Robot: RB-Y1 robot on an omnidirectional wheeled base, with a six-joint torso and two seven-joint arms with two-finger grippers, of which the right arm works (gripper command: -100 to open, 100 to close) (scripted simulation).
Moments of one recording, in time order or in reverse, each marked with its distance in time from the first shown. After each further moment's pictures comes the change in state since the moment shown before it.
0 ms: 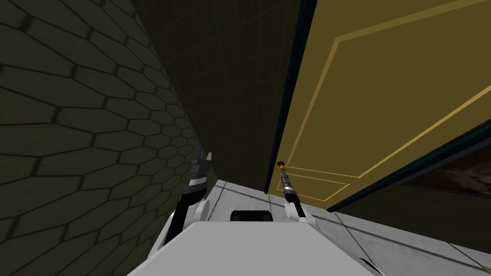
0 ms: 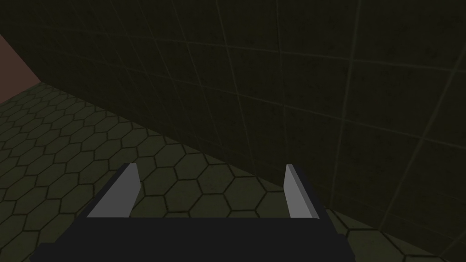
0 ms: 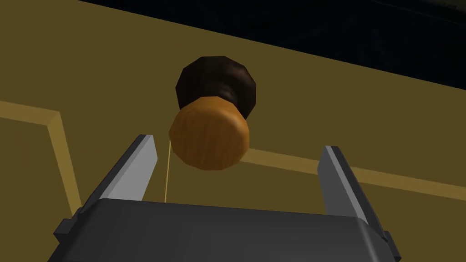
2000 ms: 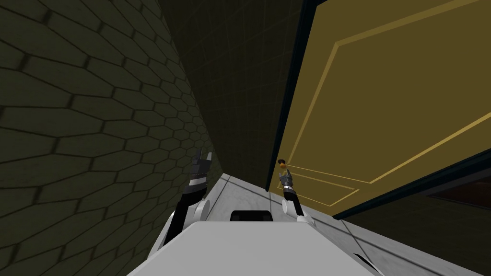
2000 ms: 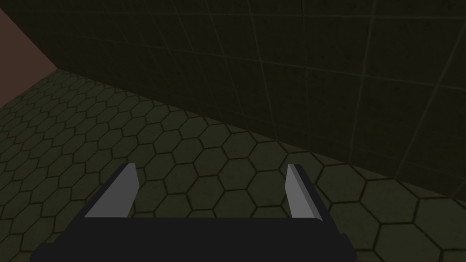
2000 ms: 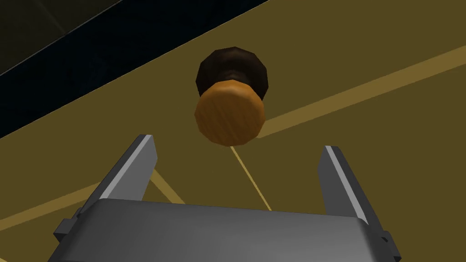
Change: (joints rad) arm -0.005 0.003 0.068 -0.017 -0.245 0.008 -0.500
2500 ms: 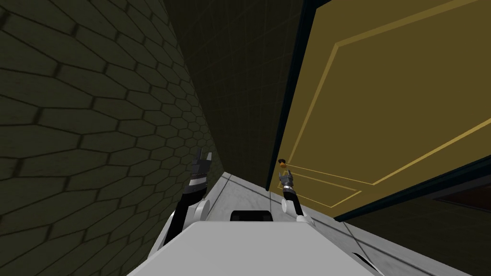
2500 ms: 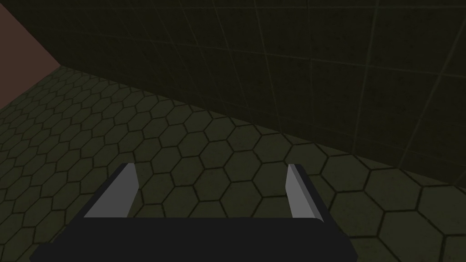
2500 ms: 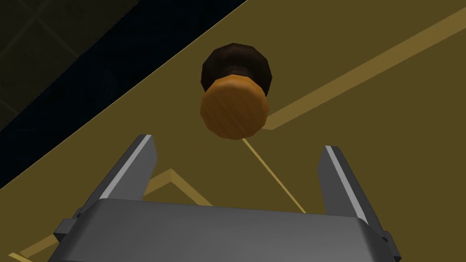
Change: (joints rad) arm -0.001 0.001 0.016 -0.004 -0.057 0.002 -0.125
